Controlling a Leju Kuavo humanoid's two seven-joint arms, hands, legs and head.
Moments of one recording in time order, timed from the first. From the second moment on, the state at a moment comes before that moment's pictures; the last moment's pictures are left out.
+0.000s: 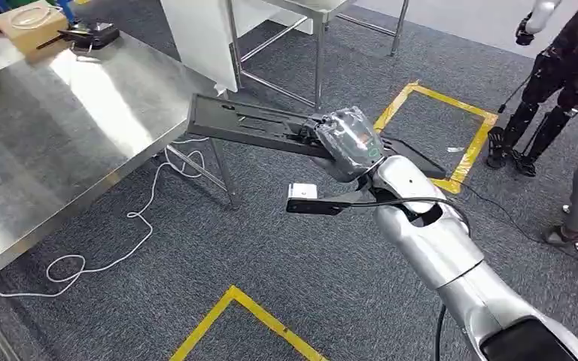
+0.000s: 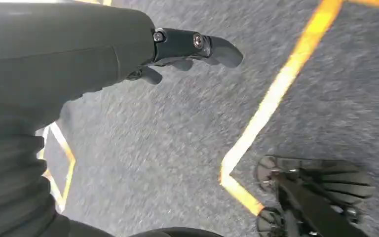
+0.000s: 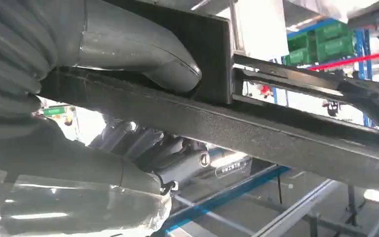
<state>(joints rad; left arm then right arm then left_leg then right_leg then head) -0.11 -0.12 0.65 -0.21 -0.64 0.10 0.08 -0.80 -0.13 0.70 -1.17 1.03 -0.22 -0.19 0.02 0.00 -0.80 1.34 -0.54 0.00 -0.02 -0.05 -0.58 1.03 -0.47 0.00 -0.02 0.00</state>
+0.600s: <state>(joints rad) -0.13 -0.13 0.65 -0.21 -0.68 0.09 0.09 -0.80 -0.21 0.58 -1.14 1.05 -0.24 -0.20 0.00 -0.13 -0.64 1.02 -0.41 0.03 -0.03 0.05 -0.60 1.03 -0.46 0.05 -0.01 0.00</state>
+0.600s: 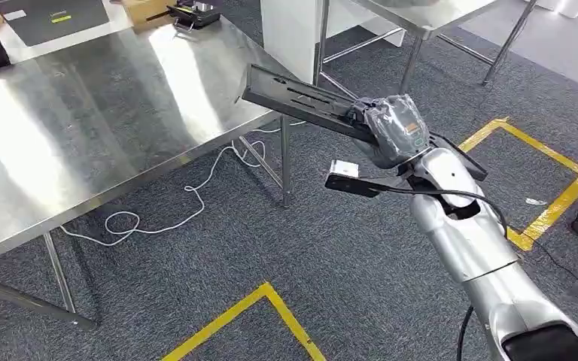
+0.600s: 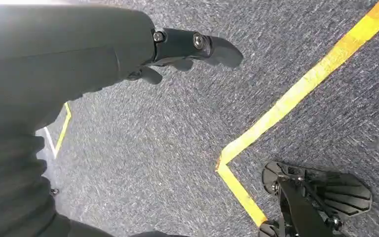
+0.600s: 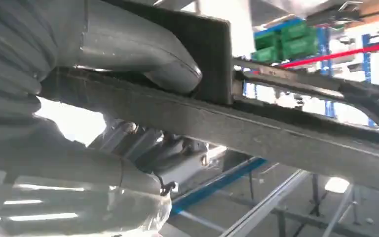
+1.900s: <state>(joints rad) -0.12 -0.12 0.65 -0.20 -0.72 0.10 0.09 -0.81 -0.08 0.60 -0.98 1.12 -0.25 -0.17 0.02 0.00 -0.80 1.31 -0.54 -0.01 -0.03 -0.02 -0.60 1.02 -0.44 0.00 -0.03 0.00</state>
